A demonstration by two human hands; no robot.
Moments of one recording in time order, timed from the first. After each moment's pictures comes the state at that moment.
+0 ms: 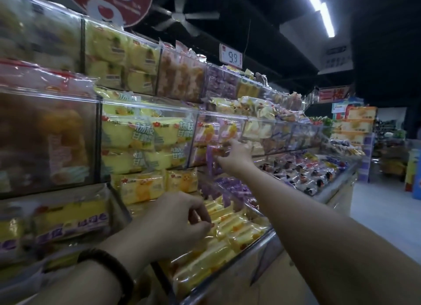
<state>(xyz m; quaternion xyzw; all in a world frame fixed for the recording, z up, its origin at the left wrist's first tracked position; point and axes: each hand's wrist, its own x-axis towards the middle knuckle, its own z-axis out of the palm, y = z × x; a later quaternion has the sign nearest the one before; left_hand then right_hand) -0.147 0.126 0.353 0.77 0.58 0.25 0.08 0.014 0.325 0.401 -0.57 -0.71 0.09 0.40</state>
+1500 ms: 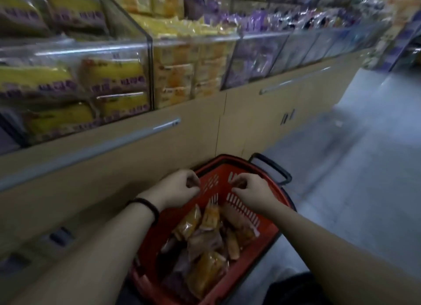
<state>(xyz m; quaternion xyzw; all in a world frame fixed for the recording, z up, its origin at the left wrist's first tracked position) -0.057 -0.067 0.054 0.67 0.66 0.13 0.32 0.183 -0.034 0.023 -0.63 -0.71 0.28 0.14</state>
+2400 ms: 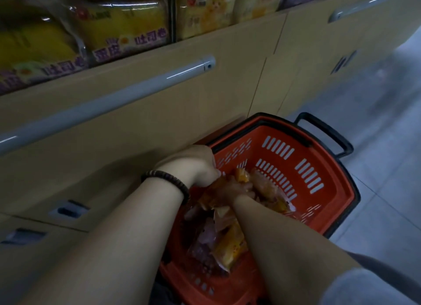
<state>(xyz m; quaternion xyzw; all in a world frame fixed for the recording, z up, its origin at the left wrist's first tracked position) -0.079 -0.024 0.022 0.64 0.69 -0.08 0.33 0.043 -0.004 -0.140 -0.64 -0.65 0.37 -0.17</state>
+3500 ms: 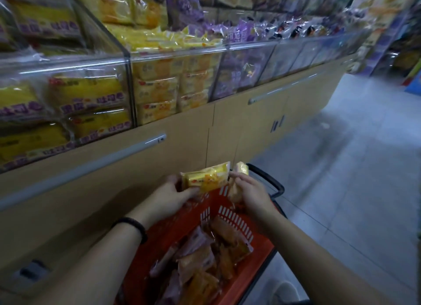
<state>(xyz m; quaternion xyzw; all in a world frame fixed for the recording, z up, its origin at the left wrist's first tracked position) -0.050 -0.033 0.041 0.55 0.67 0.26 0.42 0.185 -0.020 0.042 -0.57 -0.47 0.54 0.40</state>
